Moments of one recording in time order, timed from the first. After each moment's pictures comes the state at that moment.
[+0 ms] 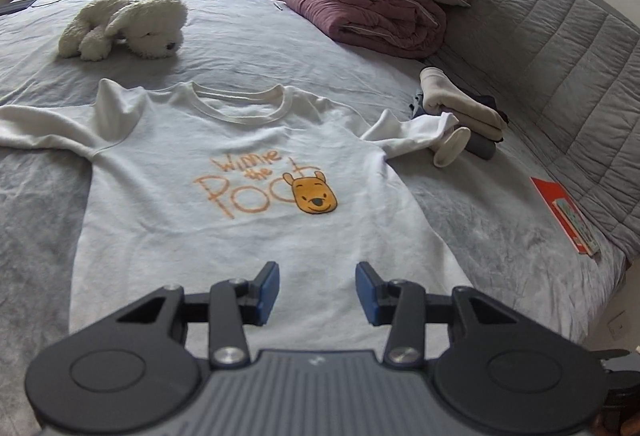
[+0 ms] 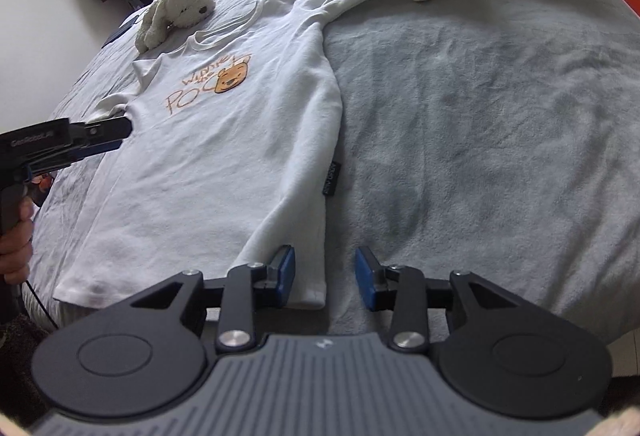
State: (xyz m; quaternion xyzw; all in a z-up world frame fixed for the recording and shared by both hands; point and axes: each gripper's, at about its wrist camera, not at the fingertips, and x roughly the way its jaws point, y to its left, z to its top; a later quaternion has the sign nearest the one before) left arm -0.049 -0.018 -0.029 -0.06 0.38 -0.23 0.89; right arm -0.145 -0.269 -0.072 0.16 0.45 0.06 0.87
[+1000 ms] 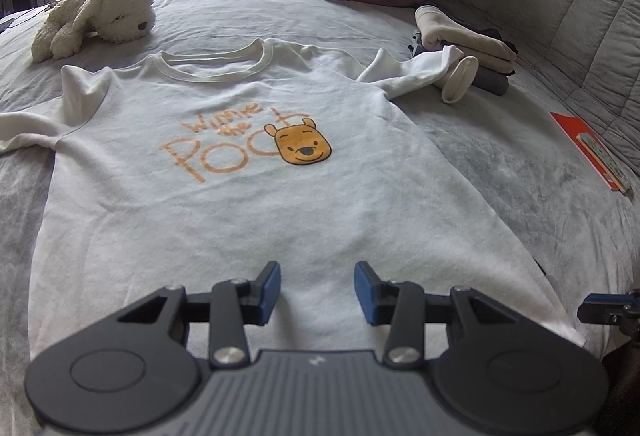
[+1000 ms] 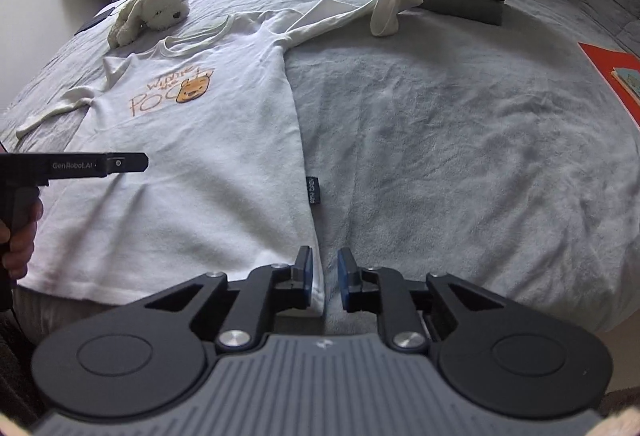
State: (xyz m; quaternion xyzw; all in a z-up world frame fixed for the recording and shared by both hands) left arm -0.043 -0.045 -0.058 0.01 0.40 -0.22 0.89; right arm -0.149 -0.292 -0.041 0.10 0.43 0.01 0.90
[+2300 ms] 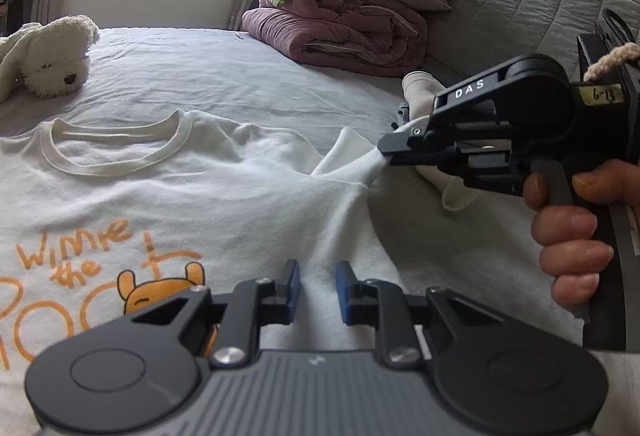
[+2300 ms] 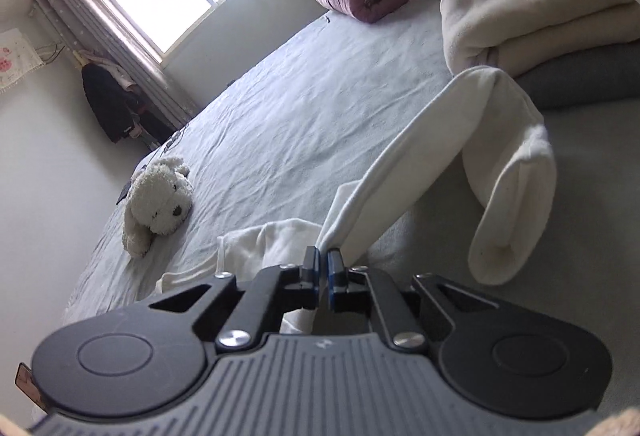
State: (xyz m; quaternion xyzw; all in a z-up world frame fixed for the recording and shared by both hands) left arm 0.054 -0.146 -0.090 -0.05 0.31 -0.23 0.92; right arm 0.115 -0.357 -0.064 0.30 0.33 0.07 0.89
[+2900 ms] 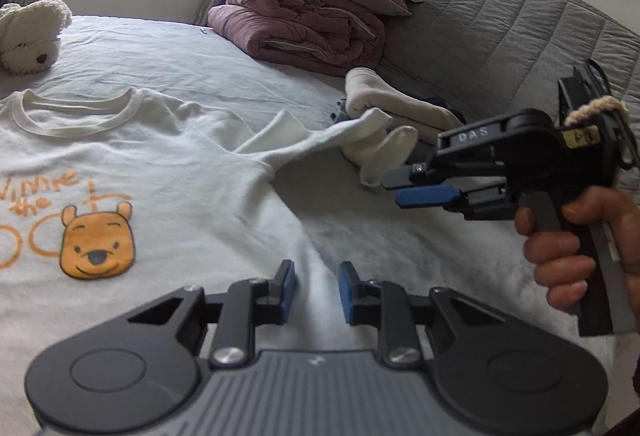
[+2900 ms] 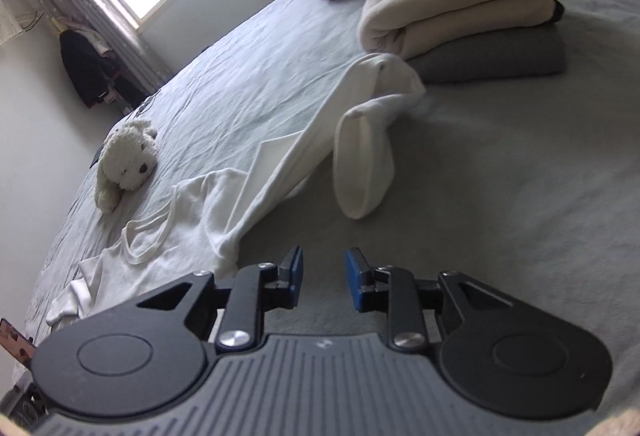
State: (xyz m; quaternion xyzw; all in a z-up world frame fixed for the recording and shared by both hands) left arm -0.003 -0.167 -0.094 -0.09 0.31 -0.32 0.89; right arm 0.058 -0.410 -0.065 0.28 0.36 0.02 0.89
